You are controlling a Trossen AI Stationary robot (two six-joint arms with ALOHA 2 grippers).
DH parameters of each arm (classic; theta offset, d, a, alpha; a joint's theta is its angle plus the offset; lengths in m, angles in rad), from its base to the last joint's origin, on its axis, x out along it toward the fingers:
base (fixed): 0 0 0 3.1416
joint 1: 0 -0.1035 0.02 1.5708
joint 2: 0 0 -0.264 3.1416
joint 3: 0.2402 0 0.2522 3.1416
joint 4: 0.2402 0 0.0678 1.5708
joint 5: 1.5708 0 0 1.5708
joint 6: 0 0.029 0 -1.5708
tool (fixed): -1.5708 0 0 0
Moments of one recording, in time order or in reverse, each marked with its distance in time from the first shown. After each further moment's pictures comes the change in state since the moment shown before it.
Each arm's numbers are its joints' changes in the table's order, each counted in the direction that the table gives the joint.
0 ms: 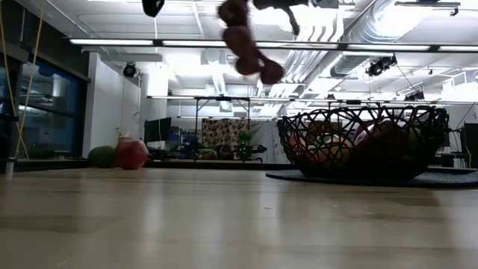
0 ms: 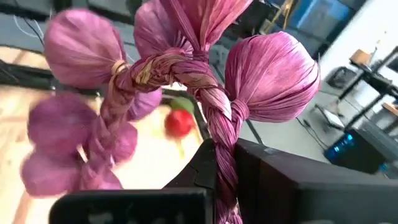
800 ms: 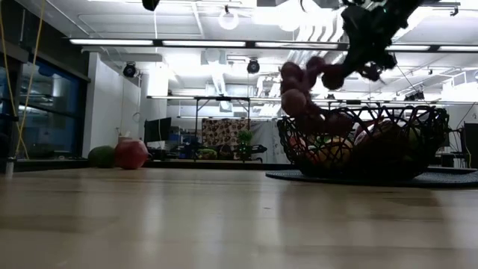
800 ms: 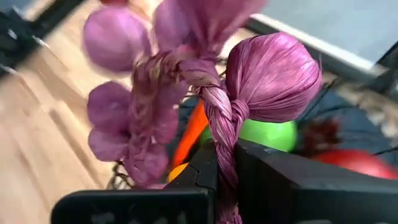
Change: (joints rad) left arm -0.068 0.000 0.069 0.029 -0.009 0.041; right arm 0.313 -0.262 -0.247 0.541 0.220 0.761
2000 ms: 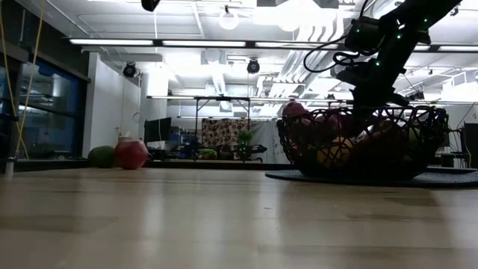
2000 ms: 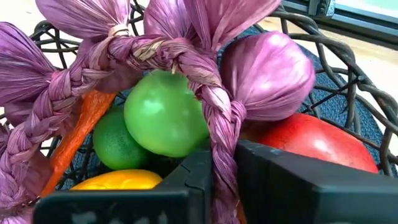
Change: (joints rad) left arm 0.007 0.000 -0.001 -0.002 0.000 -0.077; right arm 0.196 0.118 -0.227 -0.145 -0.077 0.040
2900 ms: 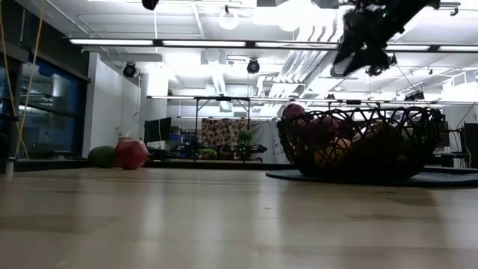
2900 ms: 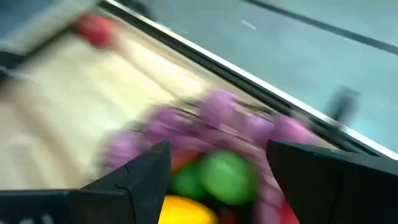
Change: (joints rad) left arm -0.002 -0.006 -0.001 0.000 0.000 0.070; right arm -0.013 -0.153 0.207 0.014 0.126 -0.237
